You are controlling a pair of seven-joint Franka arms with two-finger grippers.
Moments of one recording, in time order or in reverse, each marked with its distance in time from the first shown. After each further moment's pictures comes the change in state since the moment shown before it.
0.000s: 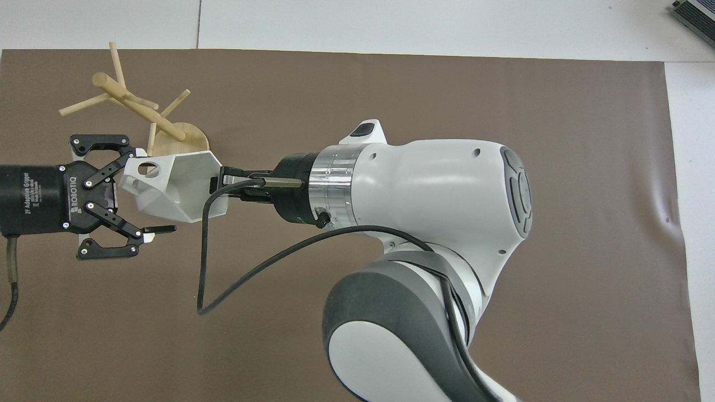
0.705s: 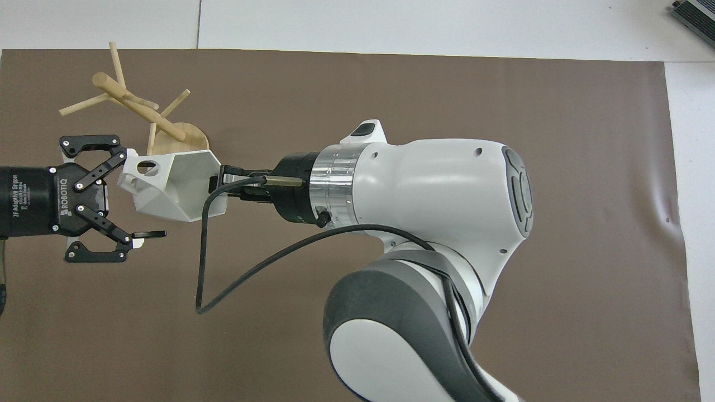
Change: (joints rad) left arm 0.020 0.000 0.000 0.009 0.001 -0.038 0.033; right arm 0.000 0.000 0.000 0.001 0.009 0.001 0.000
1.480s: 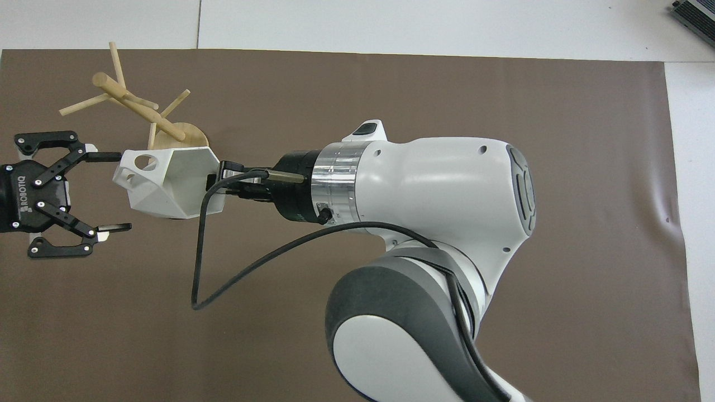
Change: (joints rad) left arm 0.072 0.000 0.006 0.000 0.019 -0.013 0.015; right arm 0.000 0.000 0.000 0.004 0.033 0.002 0.015
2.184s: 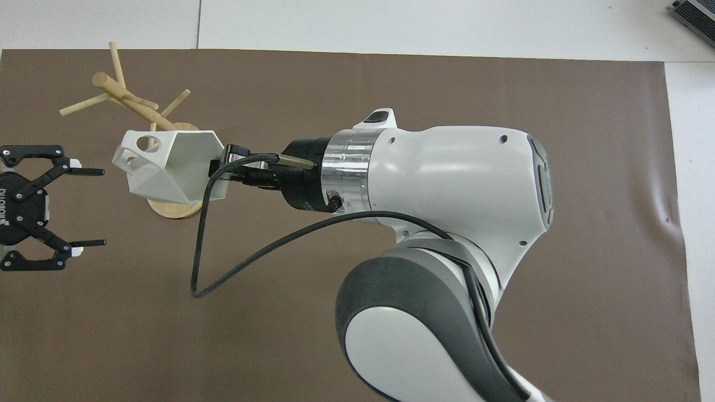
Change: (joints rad) left arm 0.043 0.000 0.026 0.027 0.128 -0.056 0.087; right arm -0.002 0.000 -0.012 0.027 0.006 0.000 0.011
